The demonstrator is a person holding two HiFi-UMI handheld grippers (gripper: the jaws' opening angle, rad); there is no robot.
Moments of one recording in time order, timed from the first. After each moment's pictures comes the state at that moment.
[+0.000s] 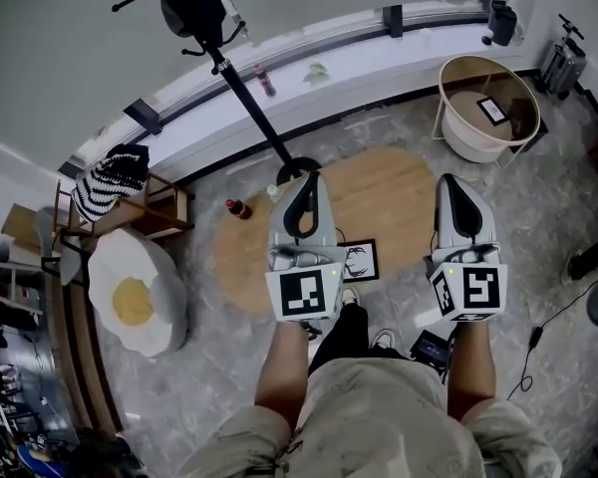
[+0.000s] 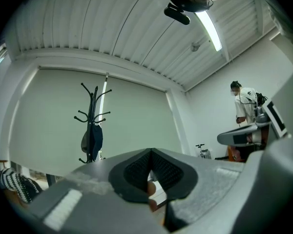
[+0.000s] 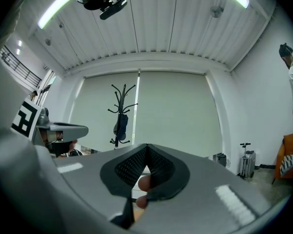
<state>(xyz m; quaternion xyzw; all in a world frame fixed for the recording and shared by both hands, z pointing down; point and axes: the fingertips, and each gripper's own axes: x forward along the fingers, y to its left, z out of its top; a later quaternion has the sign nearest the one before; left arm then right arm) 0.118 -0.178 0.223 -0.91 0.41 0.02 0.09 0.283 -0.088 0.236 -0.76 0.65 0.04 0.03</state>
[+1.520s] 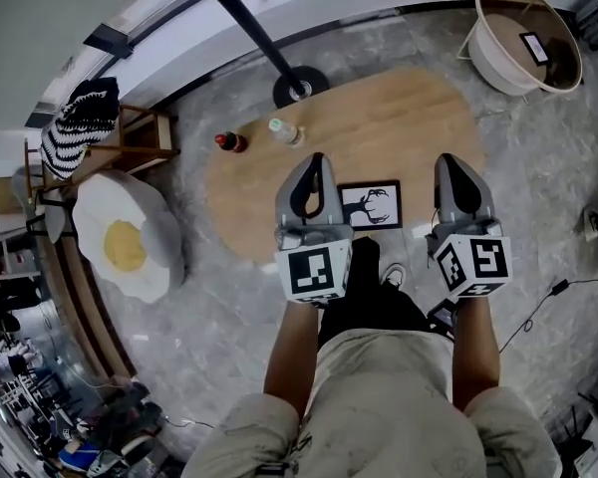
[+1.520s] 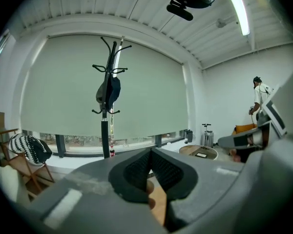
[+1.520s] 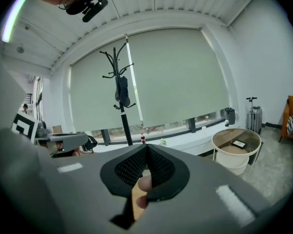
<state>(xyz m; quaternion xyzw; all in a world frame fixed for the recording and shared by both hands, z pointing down) 0.063 -0.283 0.417 -0.89 0.44 -0.09 -0.04 0.233 -0.204 0.426 -0.72 0.67 -0.17 -0.01</state>
